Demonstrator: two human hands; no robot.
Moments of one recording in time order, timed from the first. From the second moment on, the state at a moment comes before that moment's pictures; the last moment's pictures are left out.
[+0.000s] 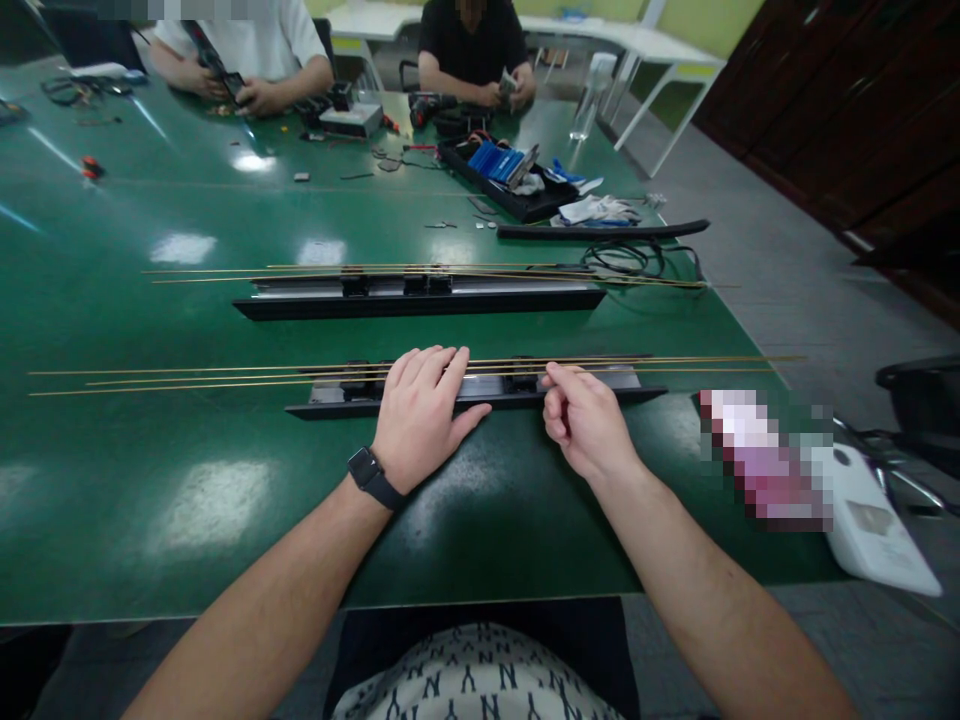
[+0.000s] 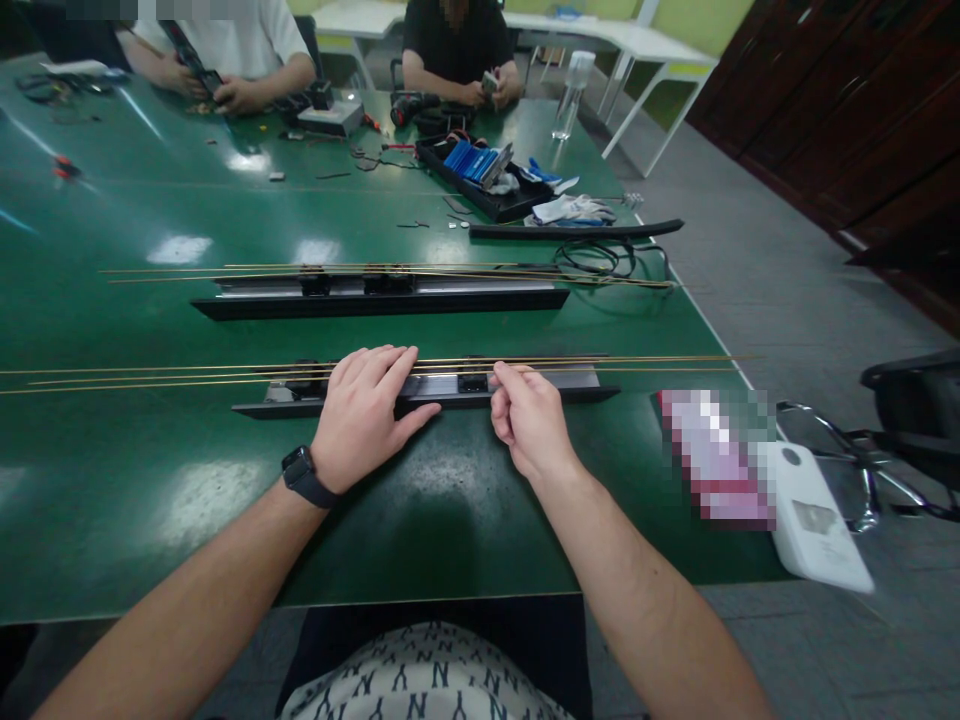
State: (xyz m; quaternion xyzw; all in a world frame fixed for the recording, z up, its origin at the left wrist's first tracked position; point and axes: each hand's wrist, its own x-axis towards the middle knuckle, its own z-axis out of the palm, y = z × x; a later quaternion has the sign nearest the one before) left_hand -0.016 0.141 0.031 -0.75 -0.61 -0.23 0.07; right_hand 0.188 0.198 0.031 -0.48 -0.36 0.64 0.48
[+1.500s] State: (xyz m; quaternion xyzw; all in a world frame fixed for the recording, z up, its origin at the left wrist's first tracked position) left_hand -0.016 0.141 0.031 -0.75 -0.62 -0.22 0.07; right_hand 0.187 0.198 0.031 -0.49 -0.36 0.64 0.48
